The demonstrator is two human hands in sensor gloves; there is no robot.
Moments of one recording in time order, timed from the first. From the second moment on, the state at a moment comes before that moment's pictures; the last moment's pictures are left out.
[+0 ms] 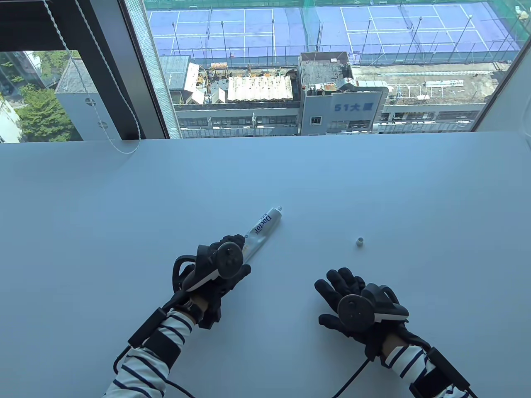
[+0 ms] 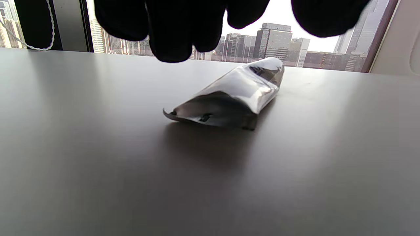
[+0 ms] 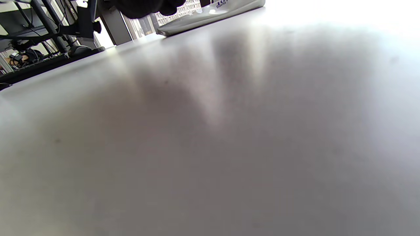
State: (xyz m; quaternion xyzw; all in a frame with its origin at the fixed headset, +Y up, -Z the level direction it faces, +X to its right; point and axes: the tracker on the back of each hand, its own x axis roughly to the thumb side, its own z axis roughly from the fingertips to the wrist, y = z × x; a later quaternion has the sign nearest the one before) left_hand -0.129 -0.730 -0.348 -0.10 -0.08 0.04 0.99; right_hand 0.157 -0.772 -0.237 0.35 0.18 0.92 0.07
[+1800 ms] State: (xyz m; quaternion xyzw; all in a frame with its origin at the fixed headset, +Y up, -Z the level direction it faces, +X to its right) left_hand -0.110 -0.746 -0.274 -0.23 -0.17 0.24 0.93; right_hand 0.187 -0.766 -0.354 0.08 0.14 0.99 -0.03
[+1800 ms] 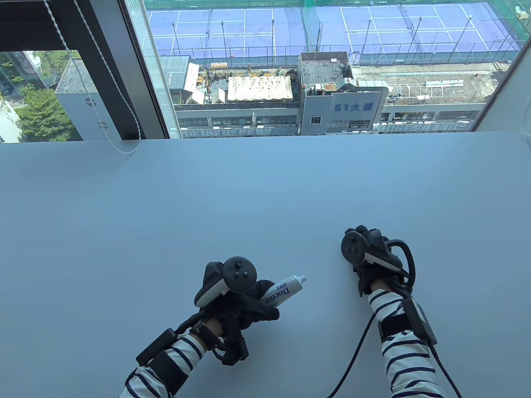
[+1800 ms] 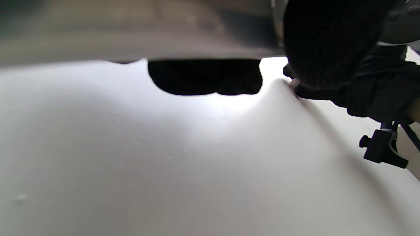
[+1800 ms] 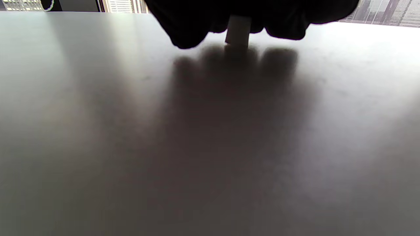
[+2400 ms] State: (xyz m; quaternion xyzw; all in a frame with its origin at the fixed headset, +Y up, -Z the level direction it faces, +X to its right) left_hand -0.118 -0.723 -0.269 -0.06 -0.25 0.10 0.96; right_hand 0.176 -0.725 -0.254 0.17 -0.09 0.89 0.42
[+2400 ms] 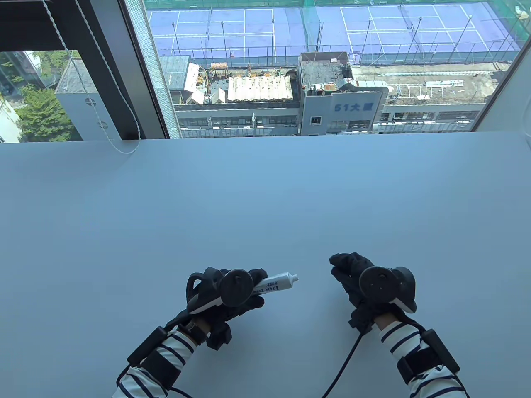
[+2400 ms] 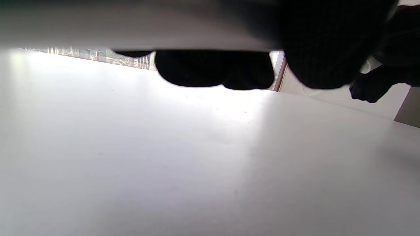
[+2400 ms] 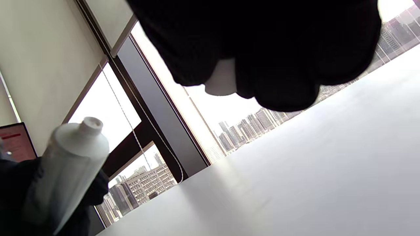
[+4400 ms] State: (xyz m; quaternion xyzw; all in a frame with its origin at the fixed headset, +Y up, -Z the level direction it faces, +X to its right) left_hand -0.095 -0.729 -0.248 -0.06 -0.31 0.10 0.94; right_hand 0.151 -0.749 -0.223 0.20 0.02 0.85 0.49
